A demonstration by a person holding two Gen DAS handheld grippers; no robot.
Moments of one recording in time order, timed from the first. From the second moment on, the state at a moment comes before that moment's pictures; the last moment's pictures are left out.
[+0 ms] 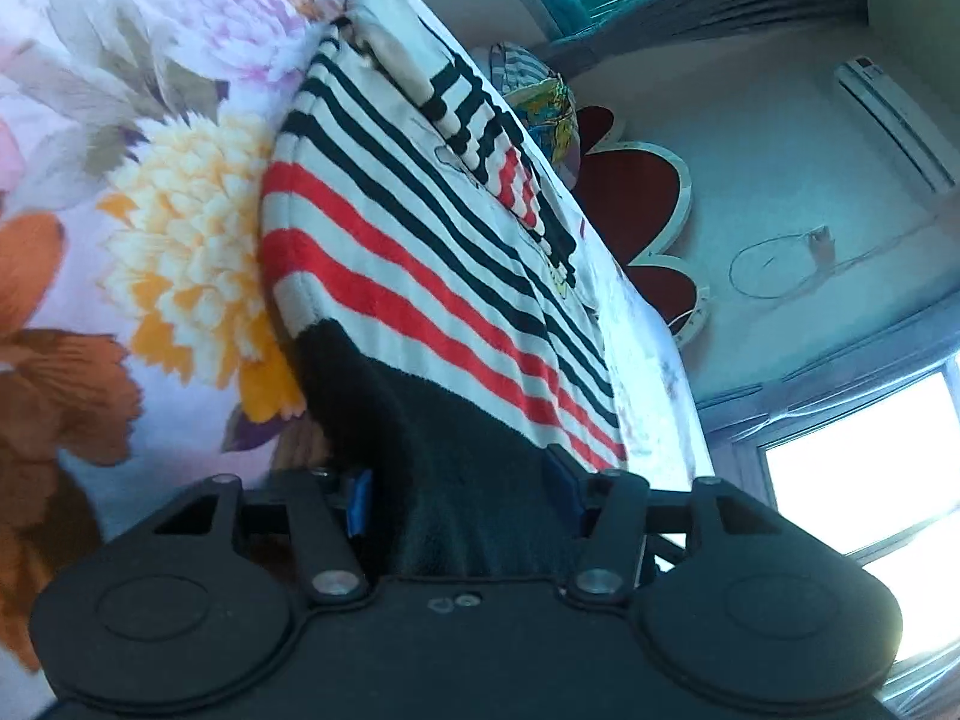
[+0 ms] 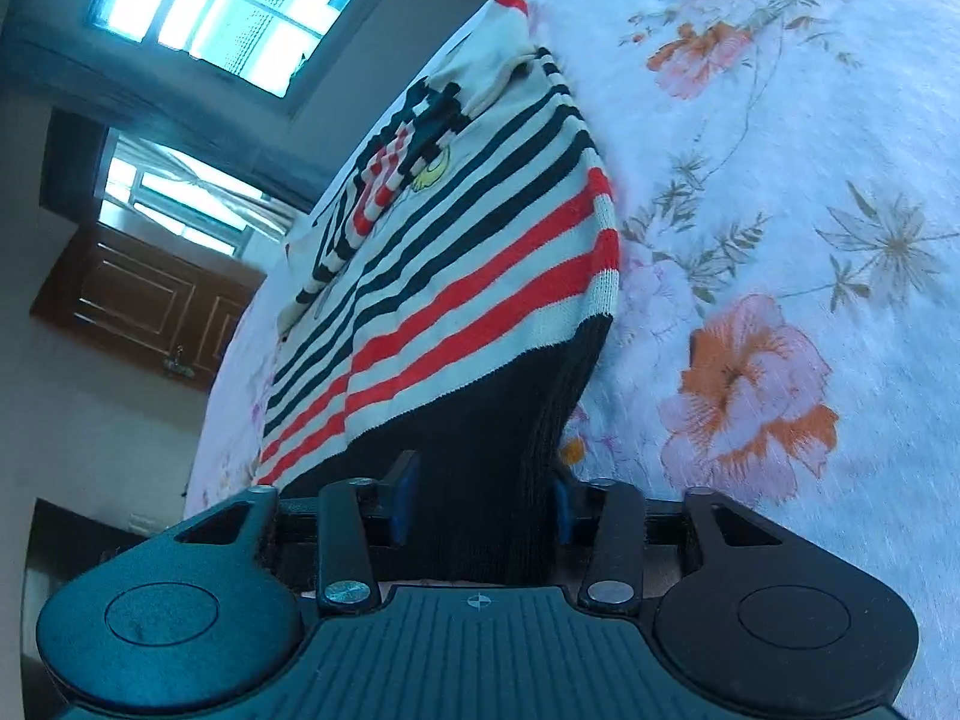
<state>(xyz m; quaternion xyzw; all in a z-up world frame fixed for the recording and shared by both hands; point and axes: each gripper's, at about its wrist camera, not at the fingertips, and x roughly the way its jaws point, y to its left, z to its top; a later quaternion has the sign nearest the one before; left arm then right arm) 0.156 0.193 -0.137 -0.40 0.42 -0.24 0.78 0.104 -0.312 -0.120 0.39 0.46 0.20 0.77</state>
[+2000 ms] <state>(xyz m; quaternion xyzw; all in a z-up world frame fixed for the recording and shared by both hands) 0.387 0.168 -0.037 -0.30 0.29 -0.15 0.90 0.385 -0.289 -0.015 0.23 0.31 0.21 0.90</state>
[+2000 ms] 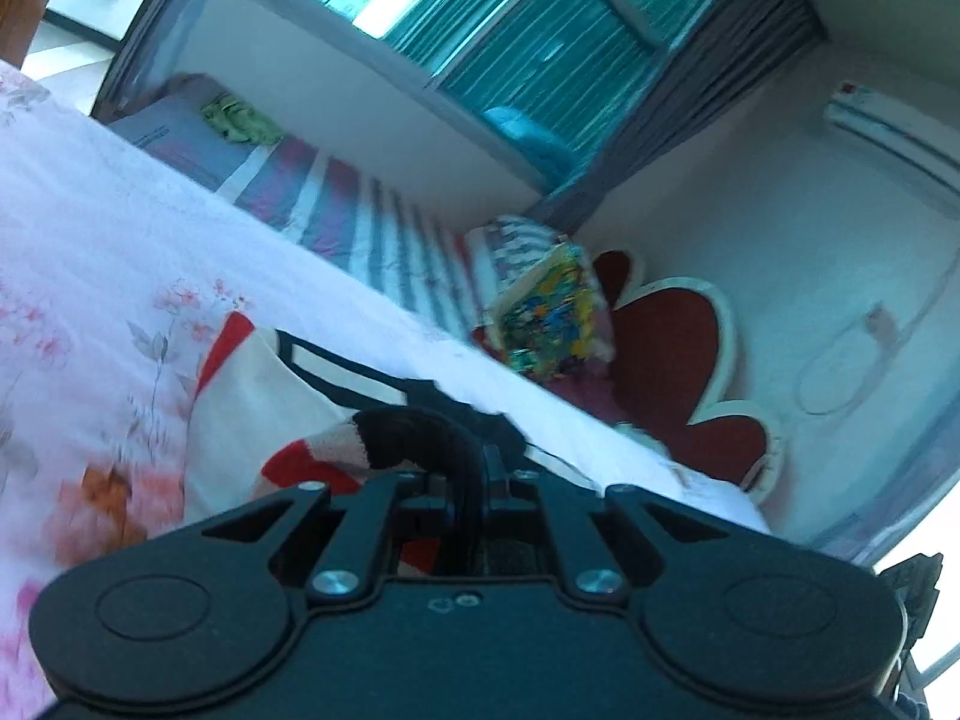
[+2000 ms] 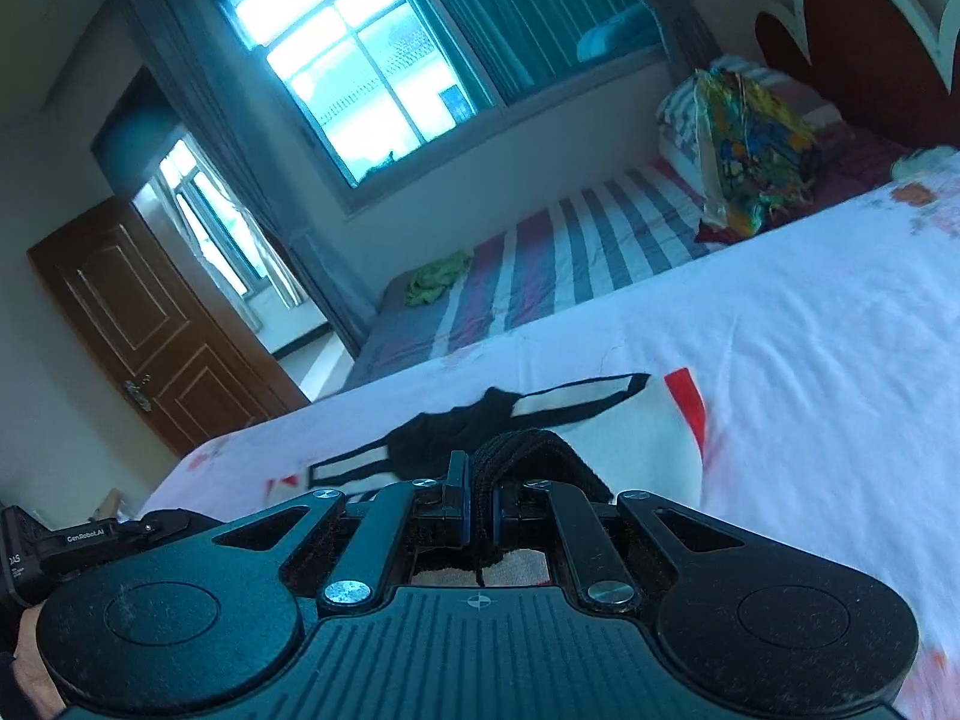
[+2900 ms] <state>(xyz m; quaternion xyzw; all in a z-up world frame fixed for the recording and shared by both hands) 0.508 0.126 -0.091 -0.05 0.38 -0.10 0.92 0.524 -0.240 -0.121 0.07 0.37 0.17 0.91</state>
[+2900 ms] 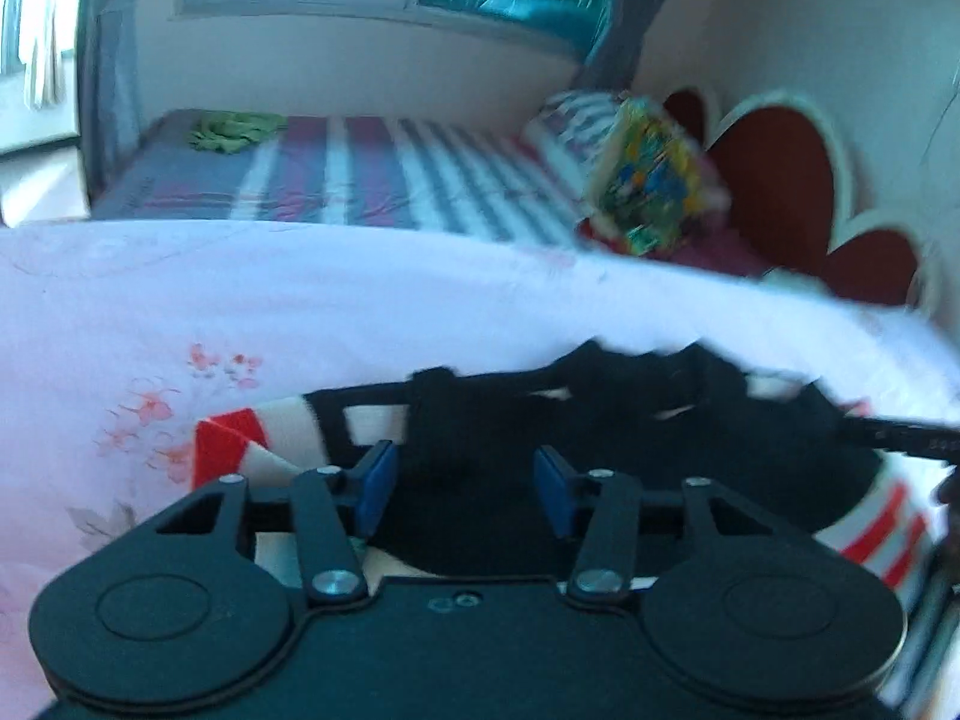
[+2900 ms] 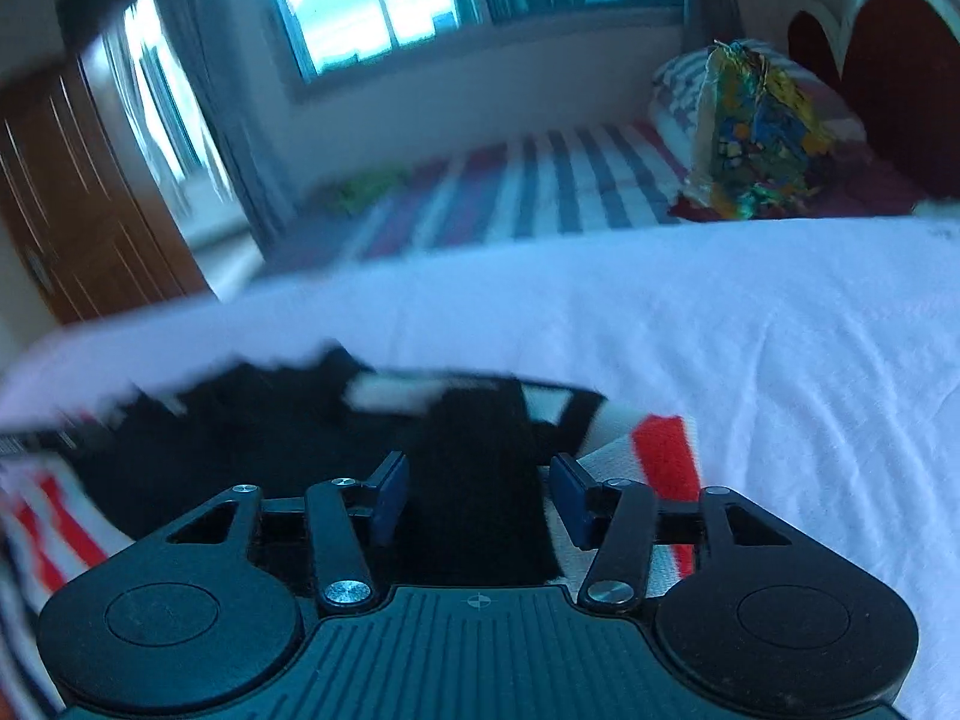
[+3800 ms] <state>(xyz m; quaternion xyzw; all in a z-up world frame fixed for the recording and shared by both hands) 0.495 0.107 -0.090 0.04 0.34 0.00 0.94 0.528 -0.220 -0.148 0.01 0.35 0.10 0.93</state>
